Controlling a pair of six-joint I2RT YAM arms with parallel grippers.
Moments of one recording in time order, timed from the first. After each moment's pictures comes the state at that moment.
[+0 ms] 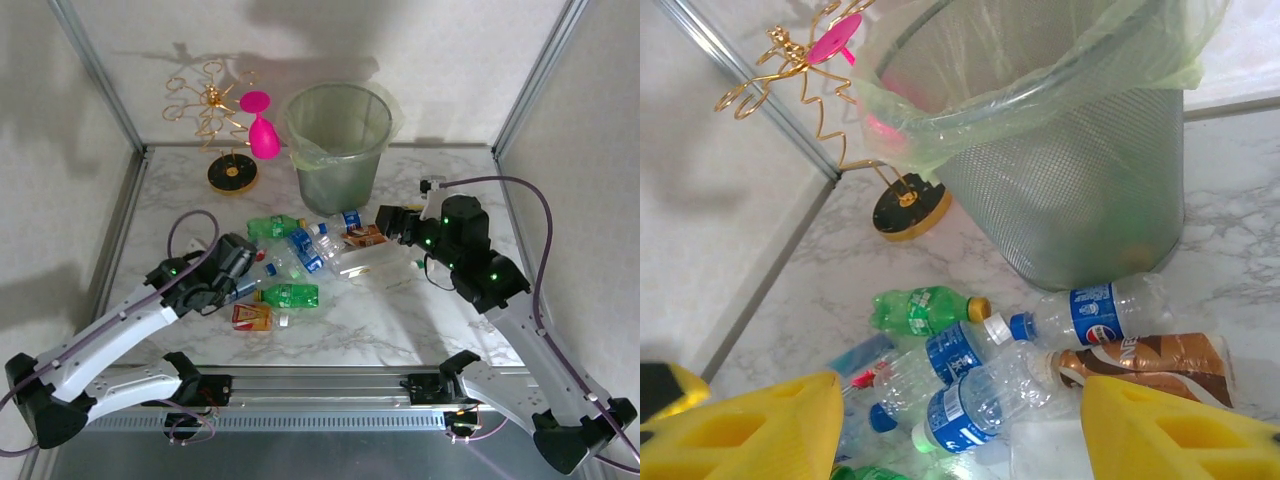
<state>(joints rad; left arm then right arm) -0.72 1.01 0.92 -1.00 -0.43 -1.68 0.53 0.90 1.04 -0.47 -0.07 0.46</state>
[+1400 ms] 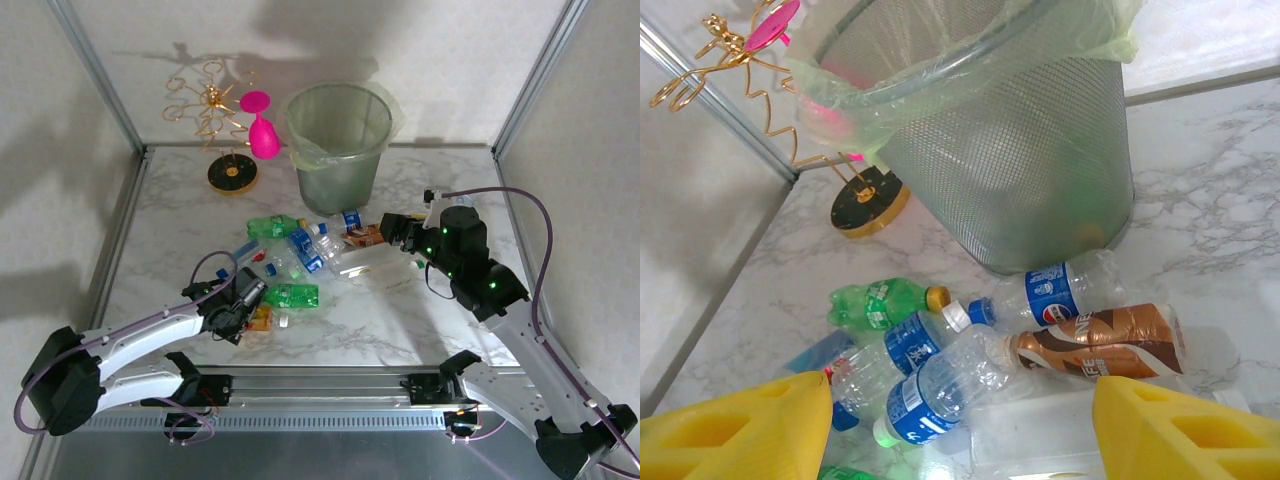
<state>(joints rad) -0.72 1.11 0.56 -0.75 -0.16 -1.84 0.53 0.86 0.96 -0.47 0.01 0.48</state>
